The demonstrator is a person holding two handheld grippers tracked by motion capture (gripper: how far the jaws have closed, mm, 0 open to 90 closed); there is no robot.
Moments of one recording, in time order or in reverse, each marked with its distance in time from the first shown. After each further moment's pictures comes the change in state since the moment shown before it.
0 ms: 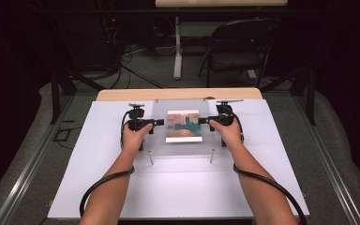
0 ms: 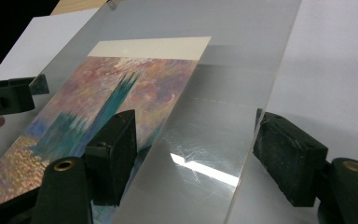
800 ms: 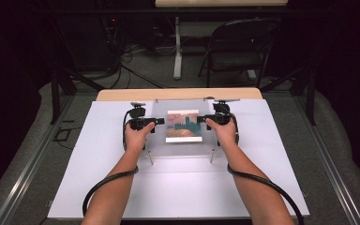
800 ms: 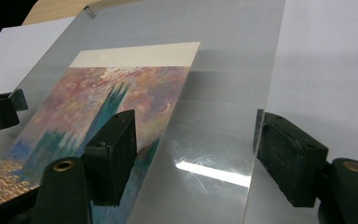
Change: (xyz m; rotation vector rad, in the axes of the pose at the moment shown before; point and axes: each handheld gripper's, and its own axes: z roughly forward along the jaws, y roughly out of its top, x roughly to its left) left arm -0.009 0.004 -0.001 0.003 0.061 -0.037; right arm 0.015 0.003 0.003 -0.005 -0.100 0.042
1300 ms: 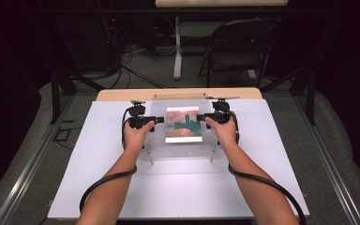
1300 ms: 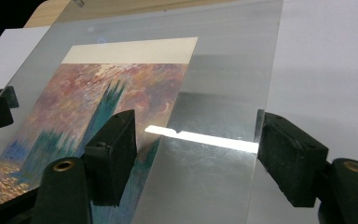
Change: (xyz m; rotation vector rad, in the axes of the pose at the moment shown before) left arm -0.013 0.005 -0.015 -0.010 0.030 0.042; right arm 0.013 0.005 -0.013 -0.030 -0.024 -0.047
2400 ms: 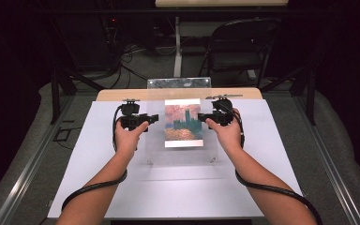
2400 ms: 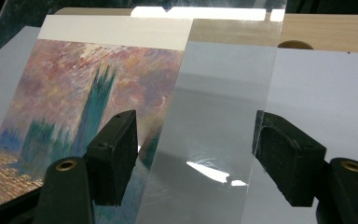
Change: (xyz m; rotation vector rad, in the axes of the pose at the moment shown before) left arm -0.027 -0.003 -0.062 -0.088 0.009 0.109; right arm 0.037 0.000 -0.056 -0.092 -0.055 -0.163
